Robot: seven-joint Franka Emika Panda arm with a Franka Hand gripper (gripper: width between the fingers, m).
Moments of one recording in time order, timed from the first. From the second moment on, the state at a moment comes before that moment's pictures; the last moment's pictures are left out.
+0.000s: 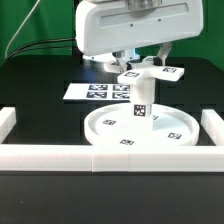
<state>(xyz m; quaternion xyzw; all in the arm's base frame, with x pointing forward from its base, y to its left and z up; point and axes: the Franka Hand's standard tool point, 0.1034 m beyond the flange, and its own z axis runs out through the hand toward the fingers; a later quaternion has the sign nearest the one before) 0.550 0.020 0.107 -0.99 -0.08 0.04 0.05</state>
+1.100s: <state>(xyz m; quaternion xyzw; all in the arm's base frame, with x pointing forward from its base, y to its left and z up) 0.558 0.036 0.109 -0.95 0.31 0.03 0.06</state>
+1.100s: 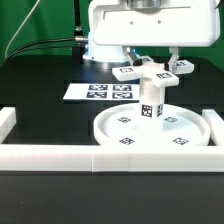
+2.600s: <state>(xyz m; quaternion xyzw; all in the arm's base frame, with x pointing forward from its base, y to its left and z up) 0.564 0.039 0.107 -0.58 0.81 0.05 0.09</state>
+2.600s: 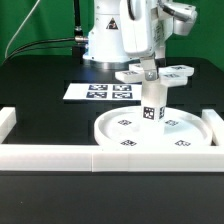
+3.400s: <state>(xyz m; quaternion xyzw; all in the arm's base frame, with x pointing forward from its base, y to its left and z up) 0.567 0.045 0.127 -0.70 0.70 0.03 0.11</state>
